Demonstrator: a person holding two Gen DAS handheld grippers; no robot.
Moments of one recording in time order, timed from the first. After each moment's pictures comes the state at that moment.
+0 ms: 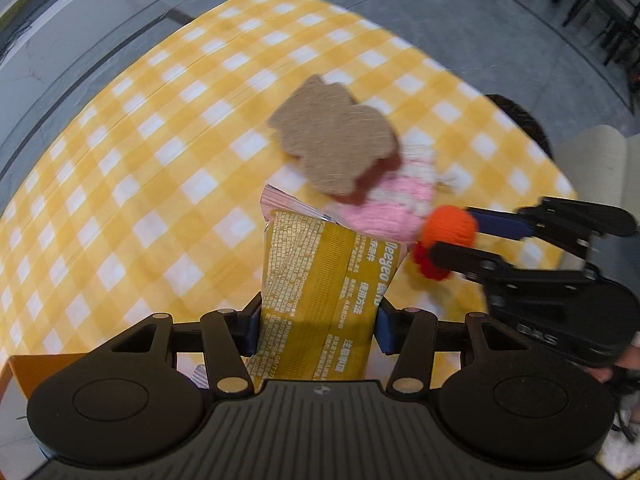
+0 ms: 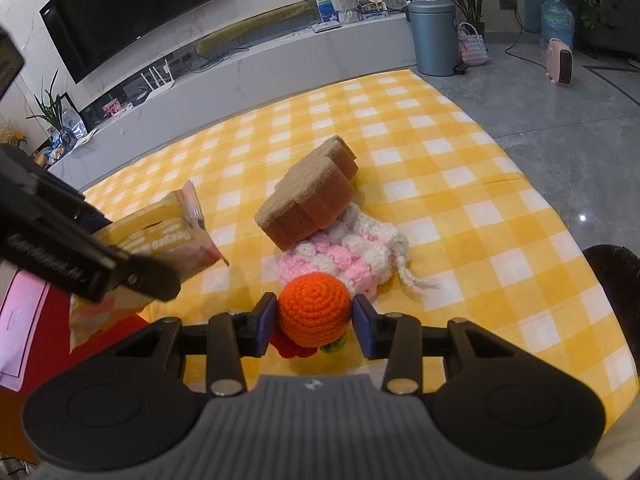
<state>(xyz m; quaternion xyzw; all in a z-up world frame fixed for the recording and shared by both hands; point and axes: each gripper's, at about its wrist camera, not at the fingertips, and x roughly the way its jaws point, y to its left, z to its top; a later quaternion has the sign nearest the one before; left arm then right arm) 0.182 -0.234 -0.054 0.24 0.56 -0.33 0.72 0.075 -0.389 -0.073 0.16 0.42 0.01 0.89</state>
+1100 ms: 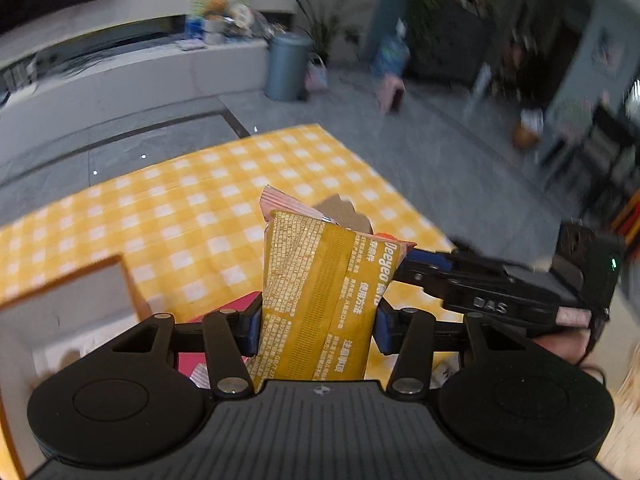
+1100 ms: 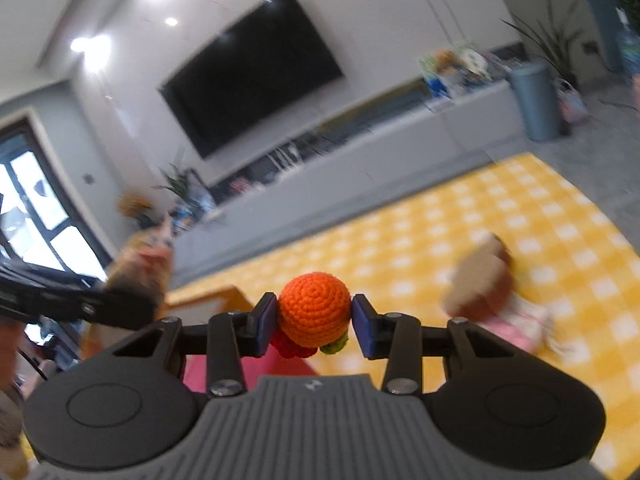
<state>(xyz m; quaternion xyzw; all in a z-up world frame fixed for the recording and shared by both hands) 0.089 -0.077 0.062 0.02 0.42 -0.32 0.85 0.039 -0.344 0.013 0.24 0.26 0.18 0.92</state>
